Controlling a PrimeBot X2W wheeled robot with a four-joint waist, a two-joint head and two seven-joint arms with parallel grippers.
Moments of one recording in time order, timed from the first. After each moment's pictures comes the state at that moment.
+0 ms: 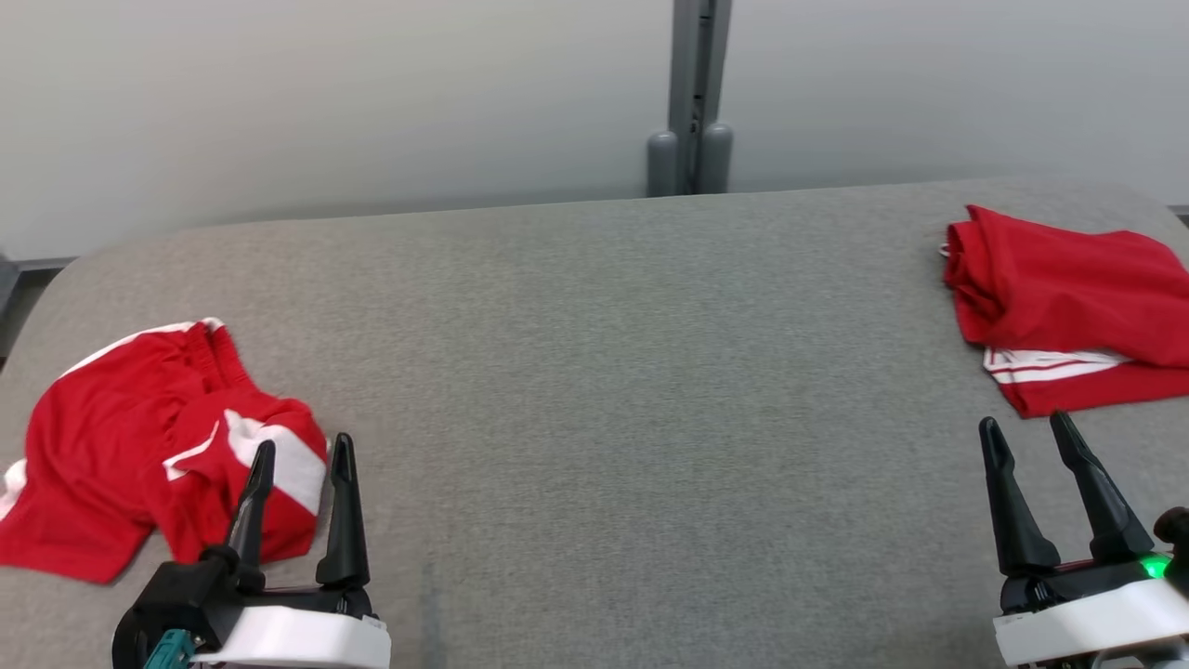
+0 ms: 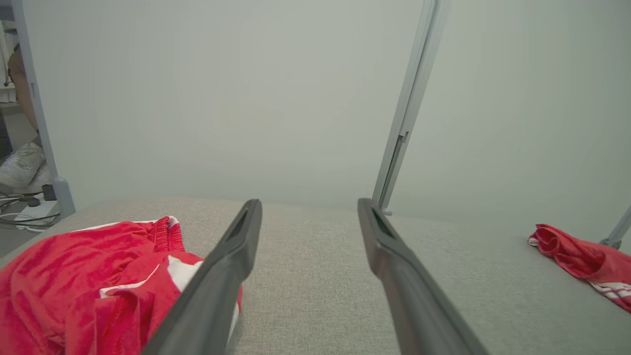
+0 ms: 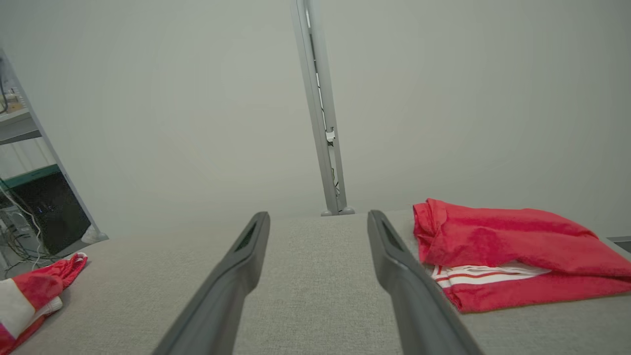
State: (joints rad) left arm 0.03 0.05 -0.06 0.08 -0.28 0.03 -0.26; right arm 0.01 -0.22 0.08 0.06 0.43 0.13 -0.26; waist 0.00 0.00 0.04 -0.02
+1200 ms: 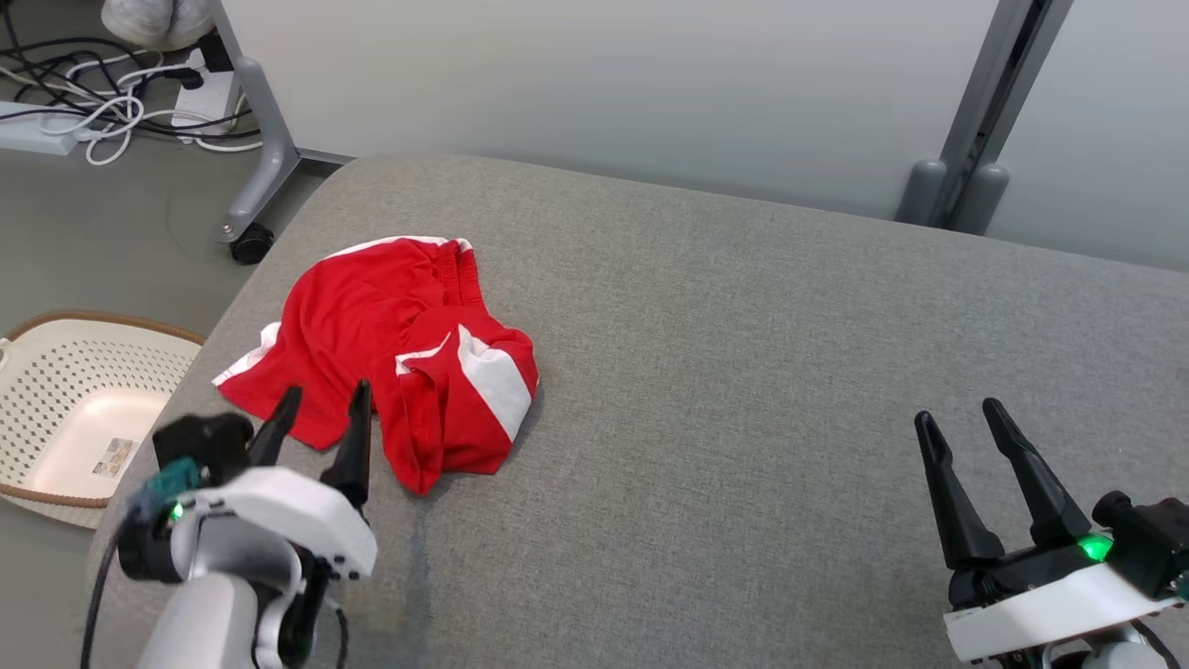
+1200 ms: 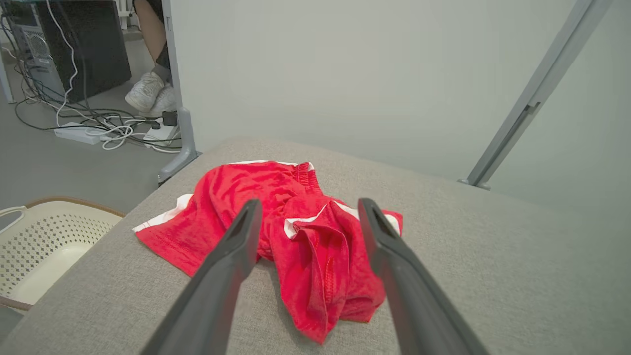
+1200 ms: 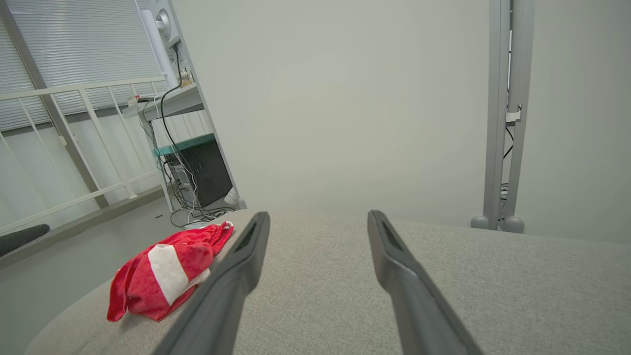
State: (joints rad) left arm -0.15 0.08 -0.06 0.23 -0.37 -0.01 -0.02; right arm -0.03 -0.23 0.18 0.07 0.45 0.13 -0.26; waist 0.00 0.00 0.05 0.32
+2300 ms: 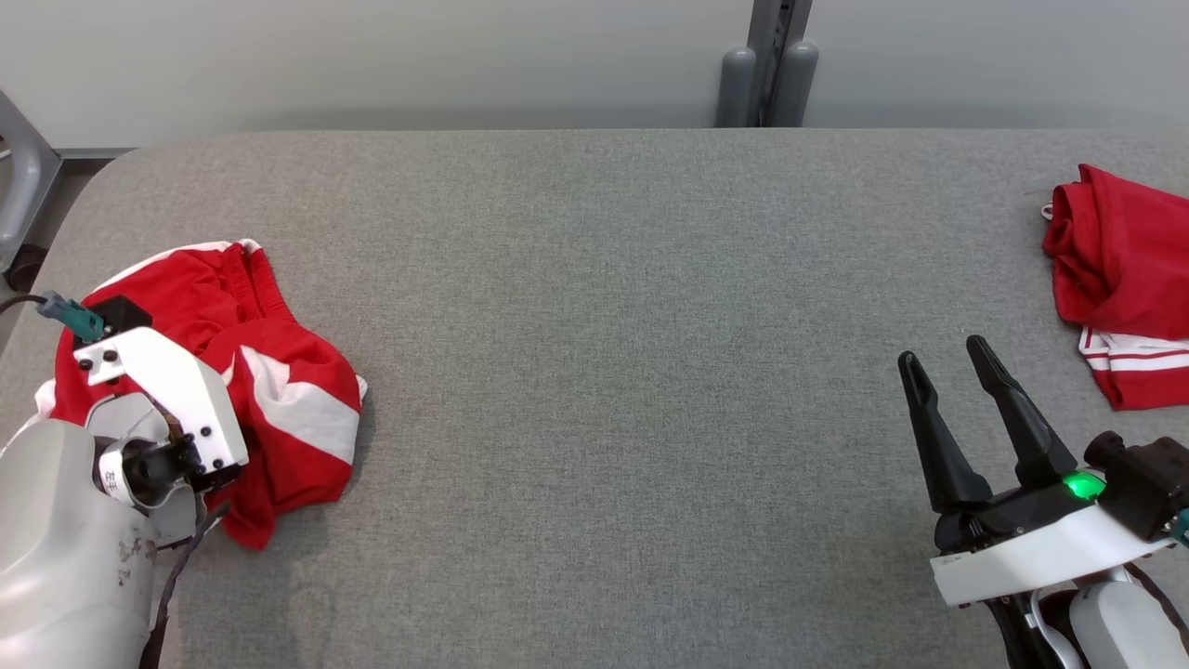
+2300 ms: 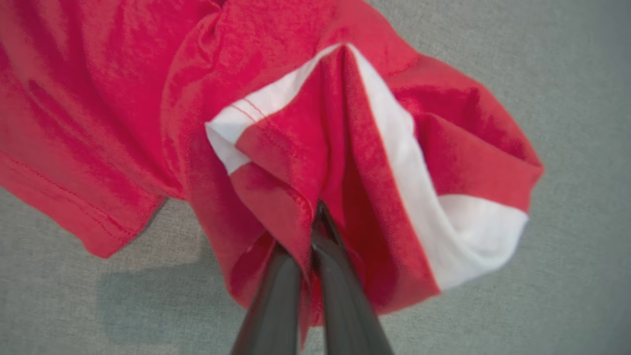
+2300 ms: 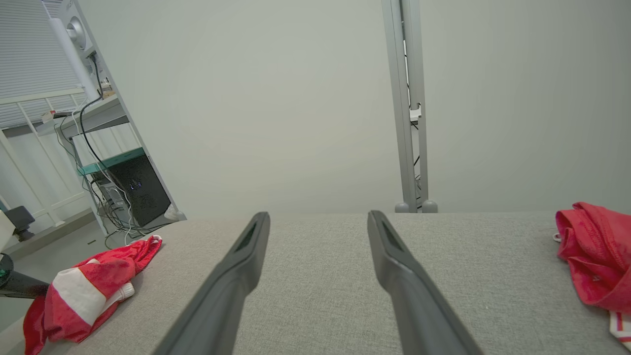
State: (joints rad) left arm -0.66 0.27 -0.02 0.85 -0.57 -0.01 0.84; right arm -0.15 -0.24 0.24 0.08 0.49 0.13 -0.26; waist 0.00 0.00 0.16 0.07
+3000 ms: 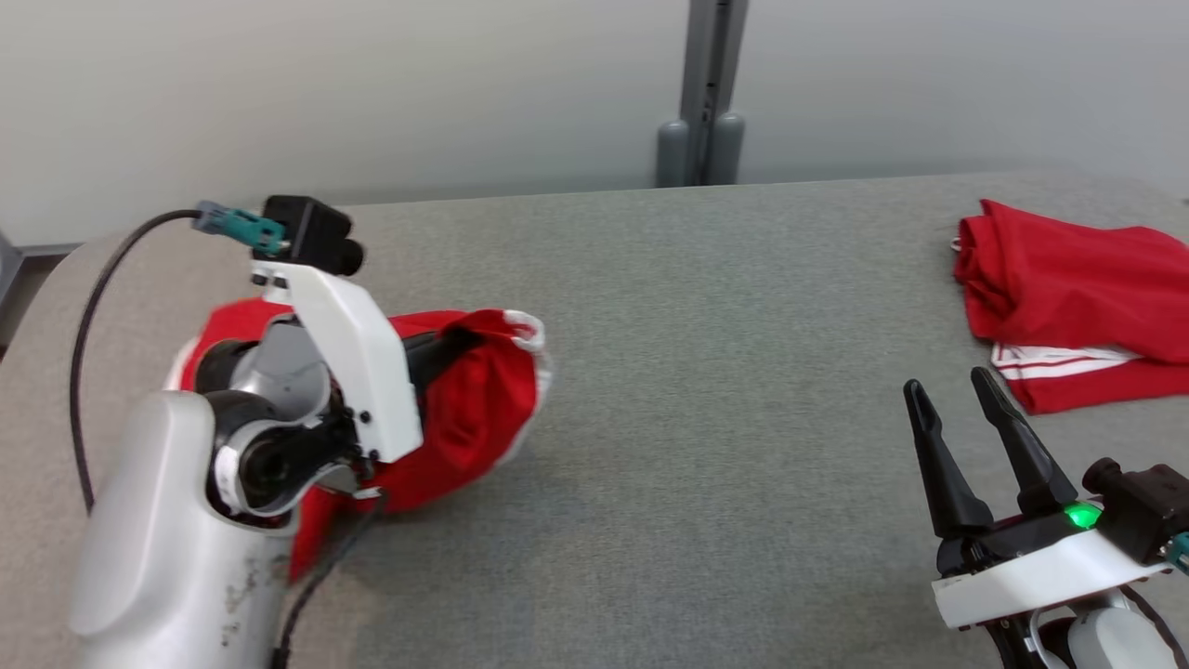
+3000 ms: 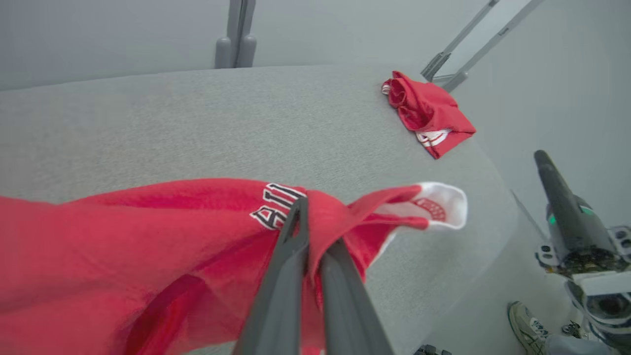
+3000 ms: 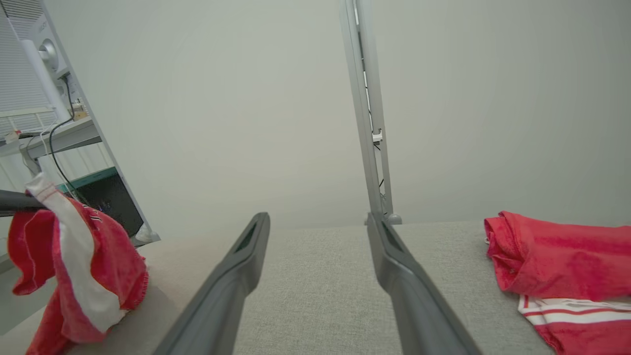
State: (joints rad) left arm -0.49 0.15 -0.15 0.11 -0.76 -0.12 0.96; right arm -0.11 -0.22 0.21 0.10 0.48 0.13 -0.26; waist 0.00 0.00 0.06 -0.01
